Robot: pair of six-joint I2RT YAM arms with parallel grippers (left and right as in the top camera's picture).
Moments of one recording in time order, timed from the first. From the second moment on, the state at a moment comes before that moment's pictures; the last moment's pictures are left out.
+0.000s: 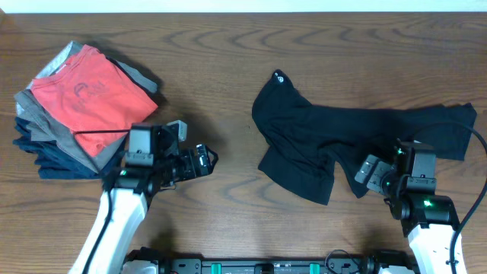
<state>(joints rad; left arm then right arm) -0.10 1.17 0.64 -0.55 0.49 -0.38 -0.06 0.89 0.56 -0.73 0.10 0.40</state>
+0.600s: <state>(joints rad) -0.52 1.60 0.65 -0.03 0.51 -0.44 -0.09 0.90 0.56 -0.79 0.20 0.53</state>
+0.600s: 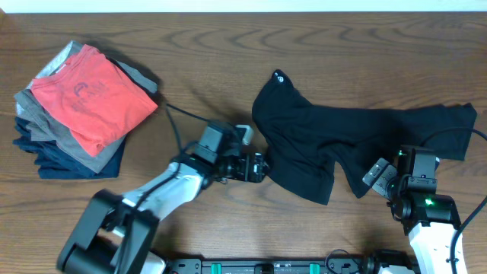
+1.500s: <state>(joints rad) -0.12 1.46 0.66 0.14 0.42 -0.51 -0.09 0.90 0.56 -0.80 0.20 0.54</state>
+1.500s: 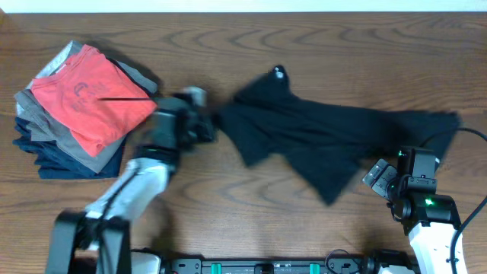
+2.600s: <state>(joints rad) -0.27 1.39 0.62 -0.41 0.40 -0.62 -0.09 0.90 0.56 -0.80 0.18 0.54</state>
